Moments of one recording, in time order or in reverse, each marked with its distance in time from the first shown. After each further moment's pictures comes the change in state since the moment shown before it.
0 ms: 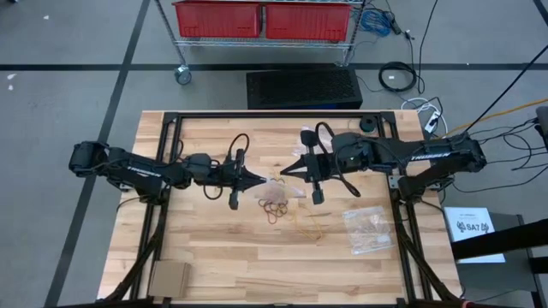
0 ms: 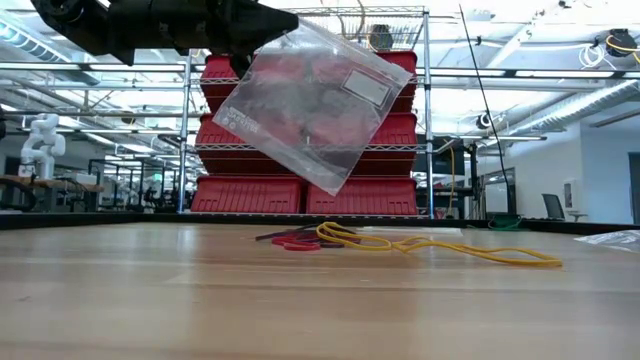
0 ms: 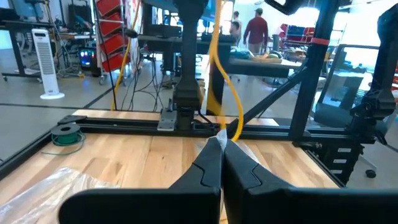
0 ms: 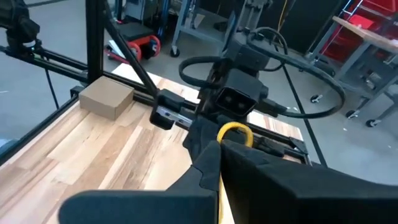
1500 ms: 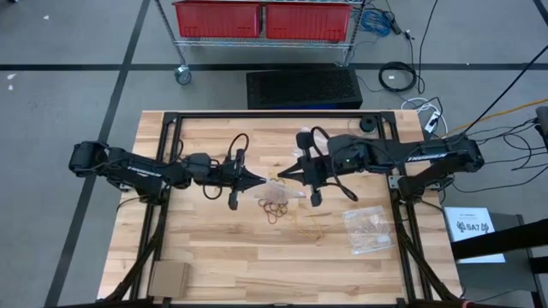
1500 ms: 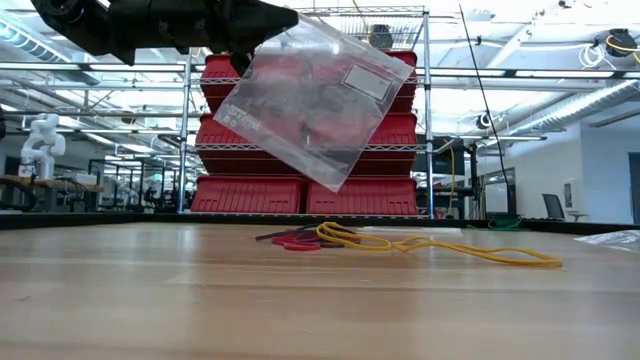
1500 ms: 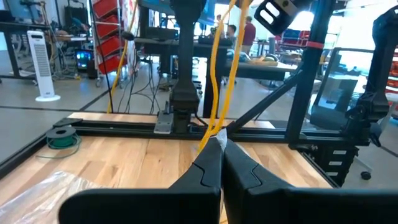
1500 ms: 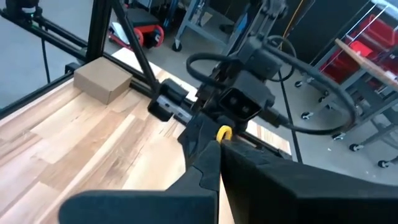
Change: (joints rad) left arm 0.002 0.000 0.000 0.013 0.015 -0.006; right arm 0.003 0.026 0.004 0.016 -0.004 -0.167
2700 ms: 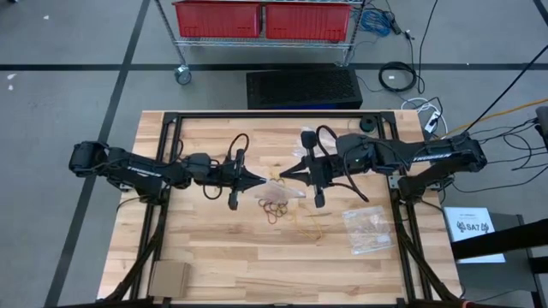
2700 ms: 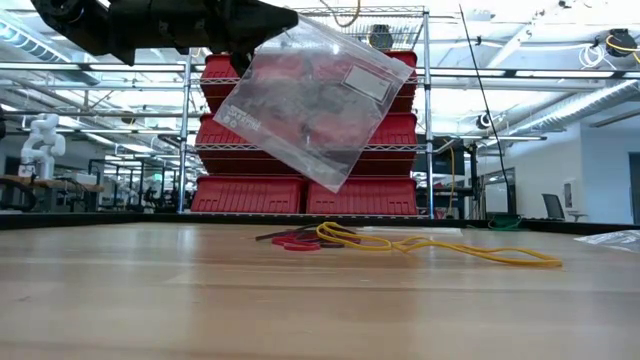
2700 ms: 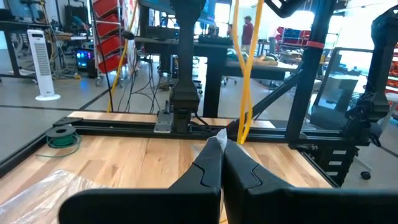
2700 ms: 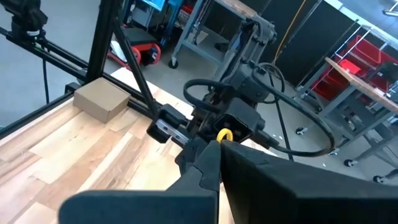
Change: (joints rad) left arm 0.000 0.000 0.000 -0.002 0.000 -0.003; right arm 0.026 -0.030 0.001 0.041 0.005 0.001
